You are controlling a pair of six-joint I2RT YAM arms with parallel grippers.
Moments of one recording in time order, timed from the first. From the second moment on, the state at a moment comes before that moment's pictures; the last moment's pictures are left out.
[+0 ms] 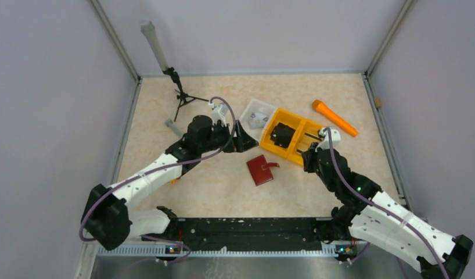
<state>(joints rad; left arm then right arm) -0.62 1.26 0.79 0.10 0.41 -0.75 0.80 0.63 0.56 -0.38 0.46 0.46</state>
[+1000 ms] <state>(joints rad) -0.11 1.03 0.45 0.28 -0.51 -0.23 0.12 0.90 0.38 0.24 0.45 0.27</state>
